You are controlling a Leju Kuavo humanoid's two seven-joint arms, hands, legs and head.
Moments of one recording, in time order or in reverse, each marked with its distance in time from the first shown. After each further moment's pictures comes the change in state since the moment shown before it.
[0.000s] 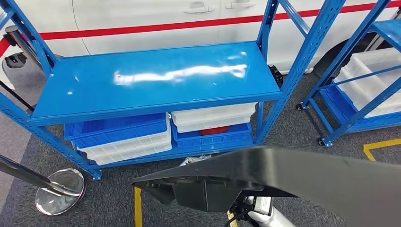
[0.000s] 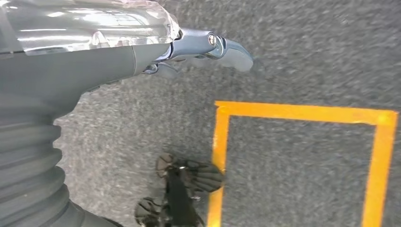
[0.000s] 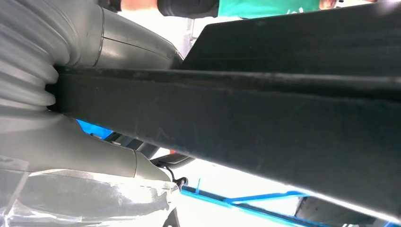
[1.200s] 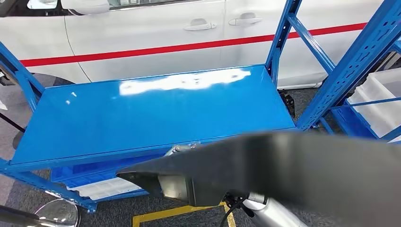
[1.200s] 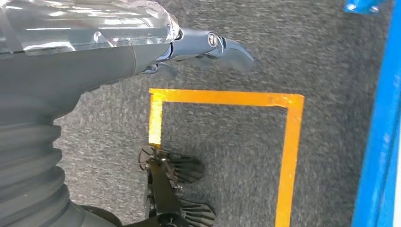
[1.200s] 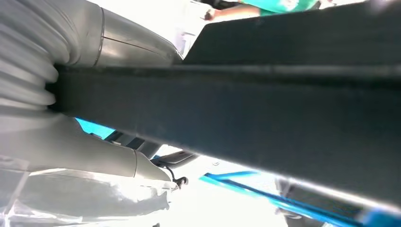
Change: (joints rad) left arm -0.008 -0.004 0.000 0.000 0.006 -0.015 -0.029; right arm -0.132 0.017 0.077 -0.029 -0.069 -0.040 0.065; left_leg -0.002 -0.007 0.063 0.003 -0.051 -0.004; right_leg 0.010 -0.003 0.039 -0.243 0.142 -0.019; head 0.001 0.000
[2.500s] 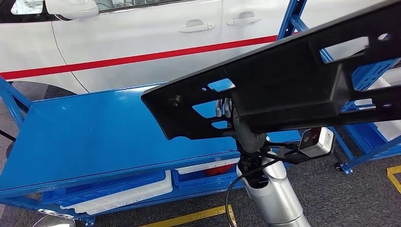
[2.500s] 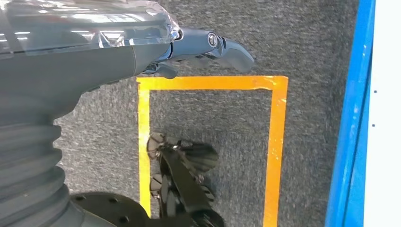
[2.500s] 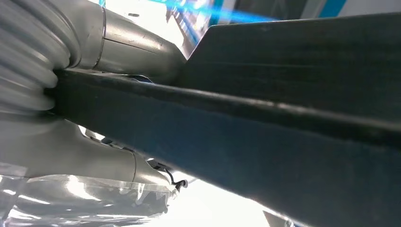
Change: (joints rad) left arm 0.016 -0.015 0.000 0.000 0.005 -0.026 -0.003; right arm -0.016 0.189 -0.395 -0.010 -0.216 0.128 -0.003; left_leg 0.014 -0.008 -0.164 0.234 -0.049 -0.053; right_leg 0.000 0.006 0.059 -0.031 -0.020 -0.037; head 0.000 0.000
